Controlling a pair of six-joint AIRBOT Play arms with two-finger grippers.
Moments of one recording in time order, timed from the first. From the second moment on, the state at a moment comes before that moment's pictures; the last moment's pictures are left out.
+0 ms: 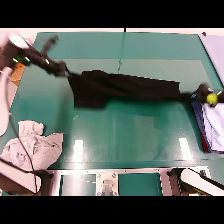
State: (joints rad) left arm 0.05 -1.69 1.90 0.88 -1.48 -1.19; right arm -0.60 -1.15 1.09 -0.83 1.20 1.33
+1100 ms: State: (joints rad) left arm 0.05 -0.98 2.01 0.88 -1.18 -1.28; right arm -0.66 -0.91 1.76 -0.67 1.15 1.46
